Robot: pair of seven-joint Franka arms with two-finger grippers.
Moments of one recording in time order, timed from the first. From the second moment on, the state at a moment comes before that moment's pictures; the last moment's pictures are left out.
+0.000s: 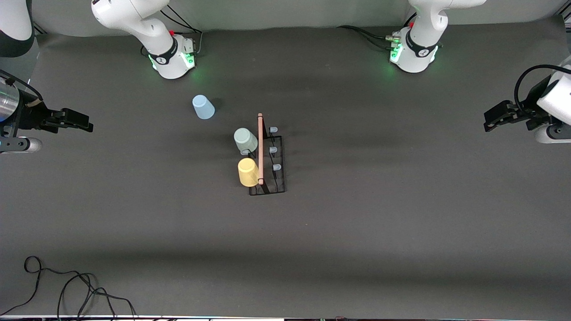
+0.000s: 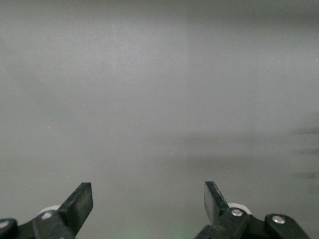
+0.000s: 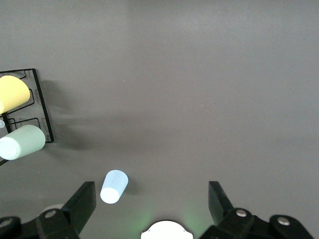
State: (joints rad) left arm -0.03 0.00 -0.03 -1.60 0.02 1.57 -0.07; right arm 0.40 0.03 -0.43 -1.61 0.03 1.47 -0.01
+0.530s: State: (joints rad) left arm -0.03 0.00 -0.03 -1.60 0.02 1.57 -0.07; right arm 0.01 0.03 -0.03 -1.61 0.03 1.47 -0.01
